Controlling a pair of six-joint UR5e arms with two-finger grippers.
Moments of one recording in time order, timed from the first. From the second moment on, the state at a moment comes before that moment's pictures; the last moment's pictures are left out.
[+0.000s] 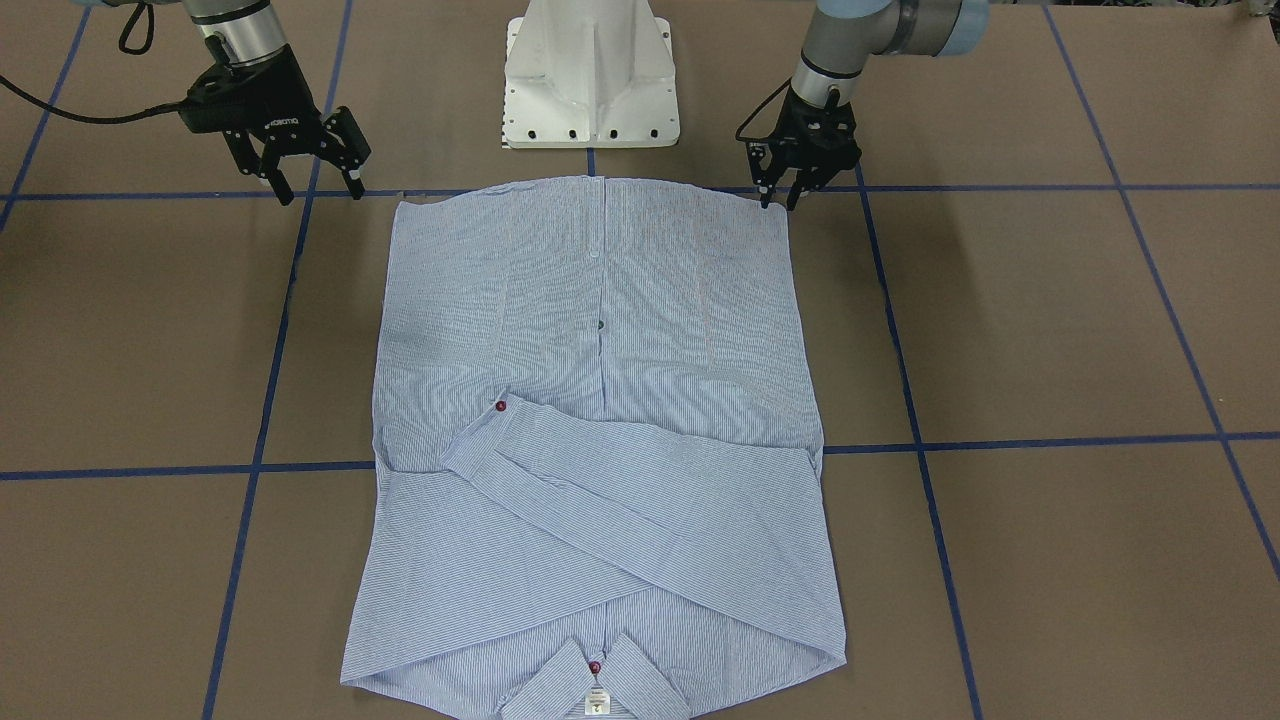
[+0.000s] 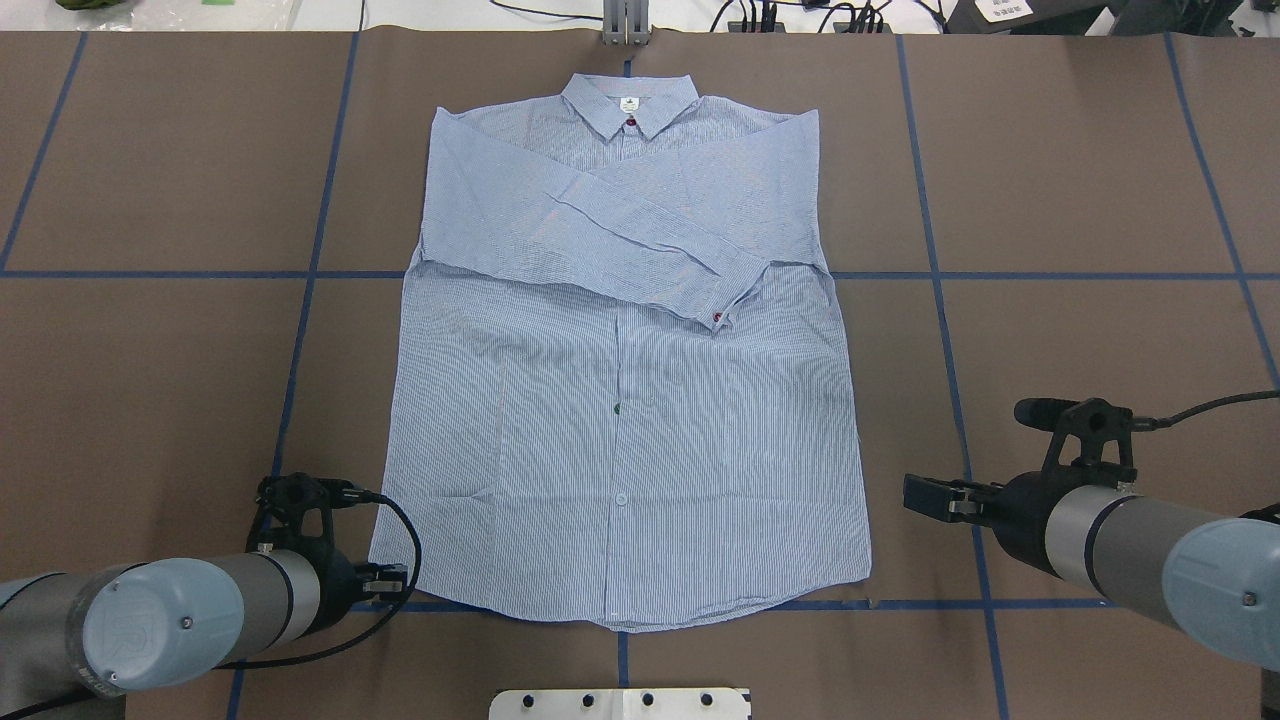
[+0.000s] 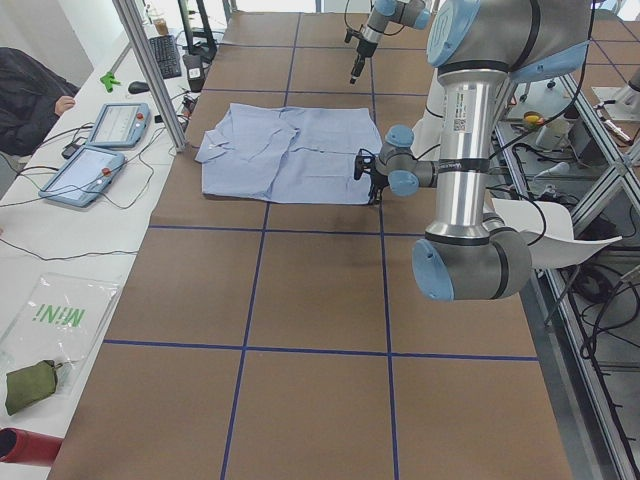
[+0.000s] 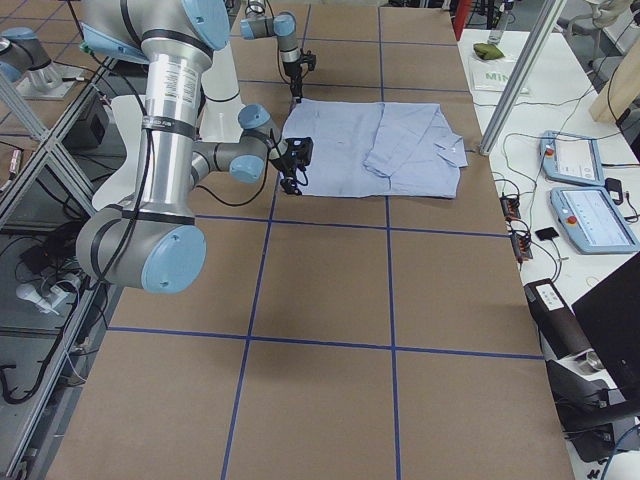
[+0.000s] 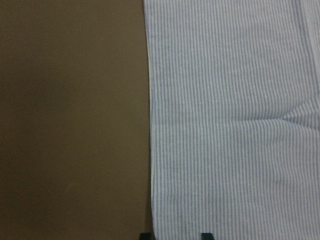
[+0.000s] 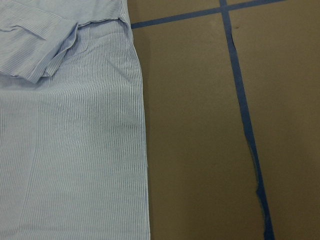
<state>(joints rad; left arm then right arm) -0.17 -1.61 -2.03 -1.99 -1.52 -1.40 0.26 -1.78 2.24 -1.07 1.40 1.49</state>
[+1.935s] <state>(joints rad) -0.18 -1.65 -2.08 -1.99 -1.51 -1.40 0.14 -1.78 2.23 -1.09 1.25 1.70</state>
